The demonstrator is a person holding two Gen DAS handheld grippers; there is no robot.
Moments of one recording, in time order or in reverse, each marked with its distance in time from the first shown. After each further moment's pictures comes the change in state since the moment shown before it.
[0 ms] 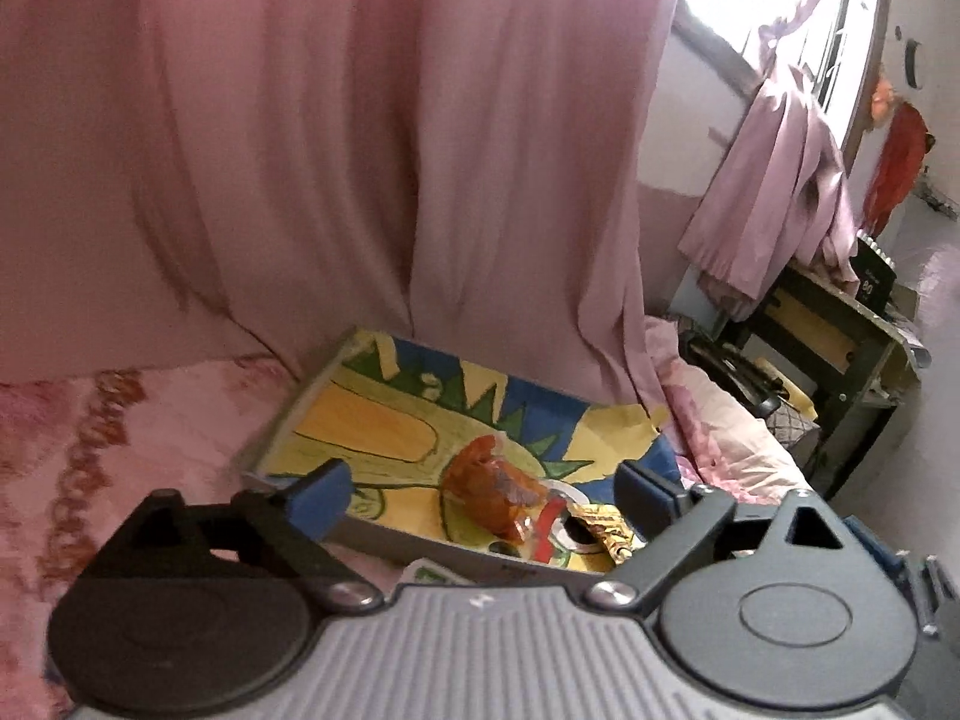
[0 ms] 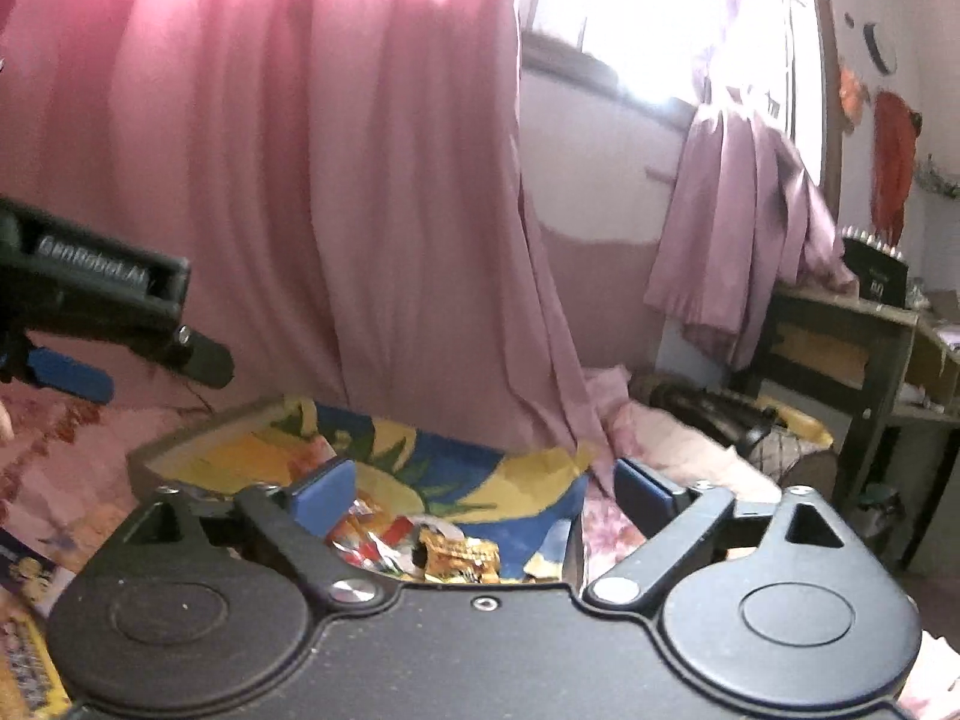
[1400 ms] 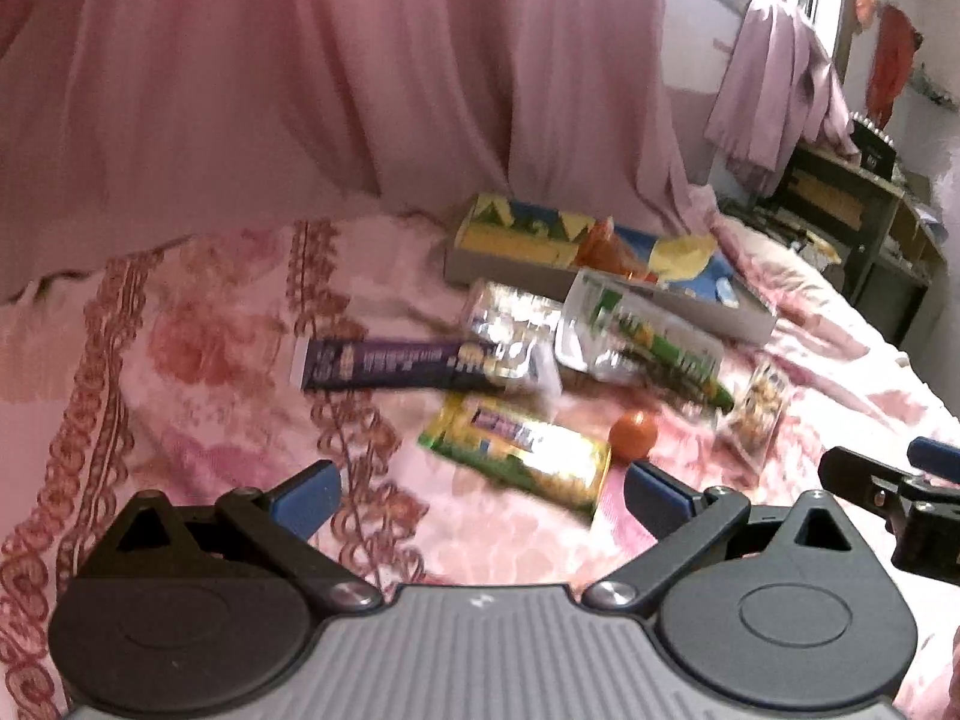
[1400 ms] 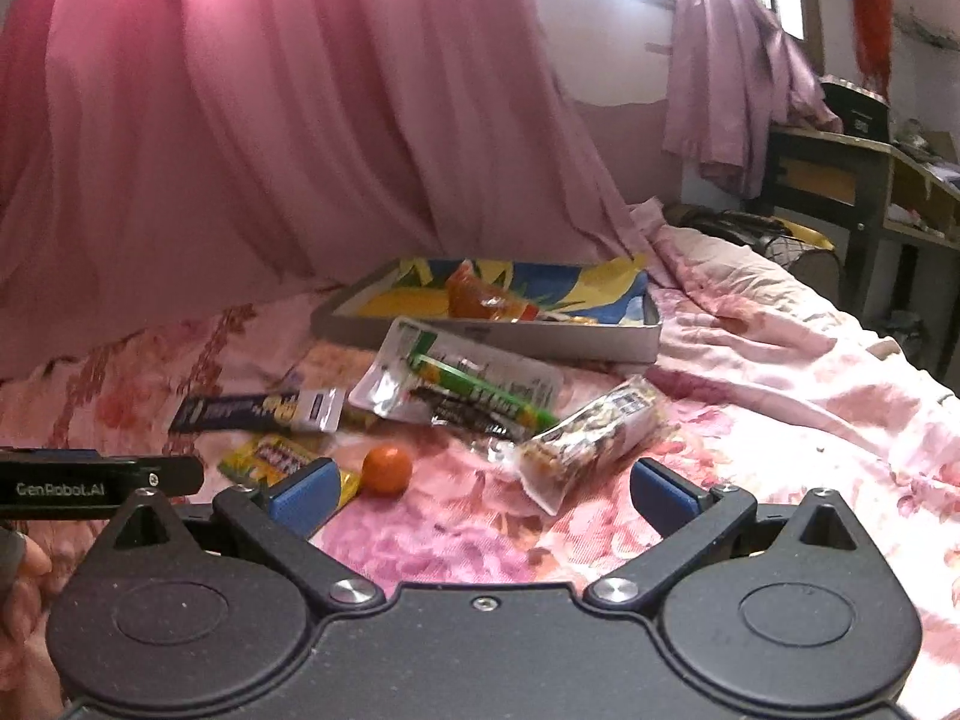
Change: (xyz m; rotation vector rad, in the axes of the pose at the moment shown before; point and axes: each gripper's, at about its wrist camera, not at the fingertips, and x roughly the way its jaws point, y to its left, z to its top) left arm -0.144 0.082 -0.130 0.109 0.134 0.106; right arm -0.155 0.077 -0.038 0.160 0.294 0.079
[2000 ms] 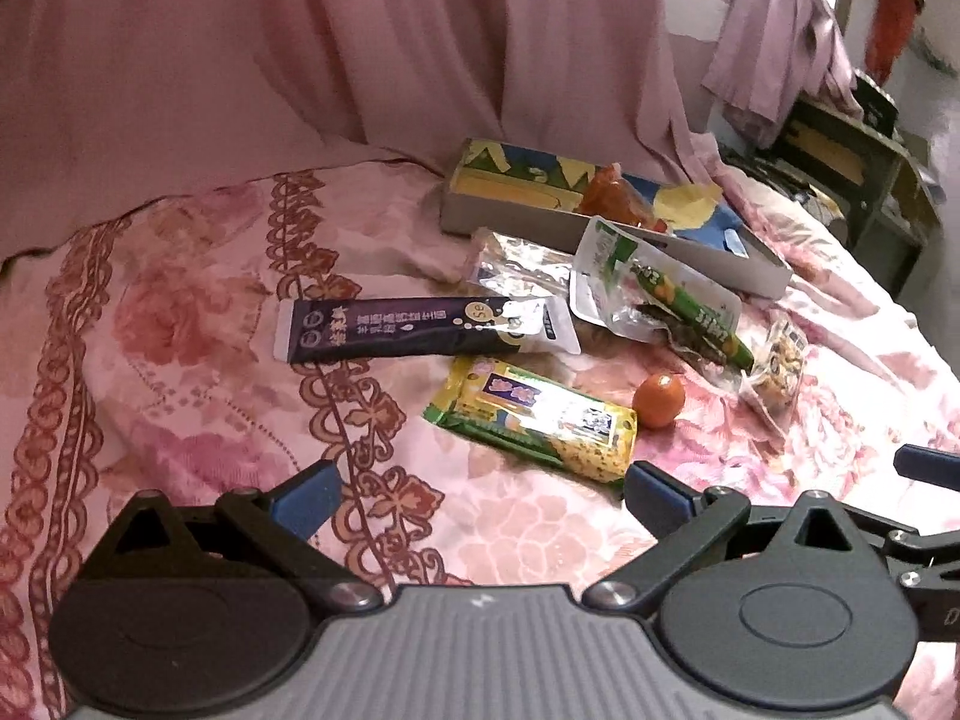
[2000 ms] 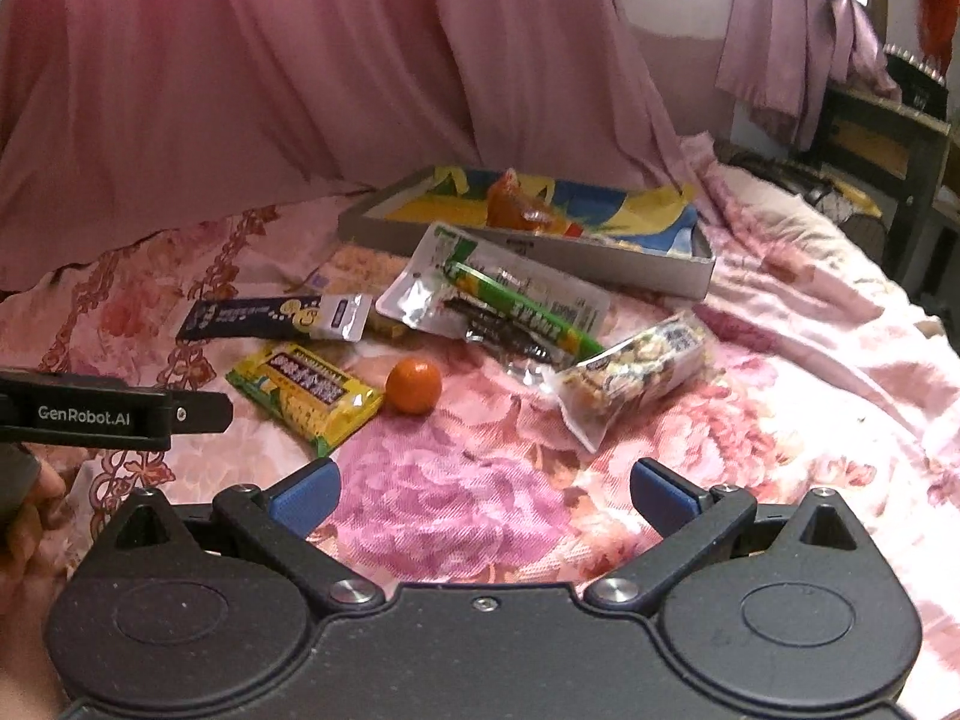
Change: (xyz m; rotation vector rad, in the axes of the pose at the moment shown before) left arm 0.033 0.014 0.008 0.039 0.102 -0.033; right arm 0.031 0.014 -0.006 -0.073 0.180 0.043
